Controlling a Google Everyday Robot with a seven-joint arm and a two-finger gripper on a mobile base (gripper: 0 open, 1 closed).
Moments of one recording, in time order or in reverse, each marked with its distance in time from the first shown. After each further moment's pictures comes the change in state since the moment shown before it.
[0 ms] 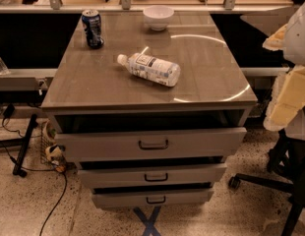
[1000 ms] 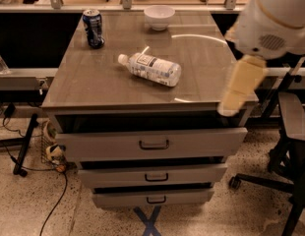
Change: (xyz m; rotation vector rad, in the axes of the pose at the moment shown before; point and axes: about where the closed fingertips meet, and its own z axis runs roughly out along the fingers) arm -0.068 -0.017 0.022 0.012 -0.049 -0.029
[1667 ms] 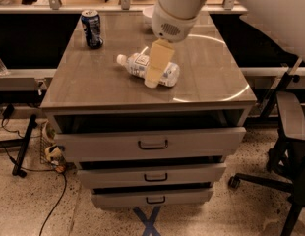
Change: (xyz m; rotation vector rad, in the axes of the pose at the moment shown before) arm -0.137 -0.066 0.083 0.039 -0.053 0.007
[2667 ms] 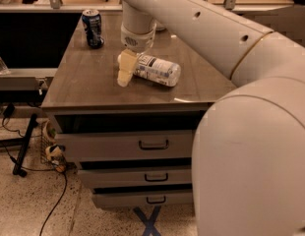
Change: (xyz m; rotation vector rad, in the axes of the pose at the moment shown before) arm -0.048 -0.053 0.139 -0.072 0.130 0.196
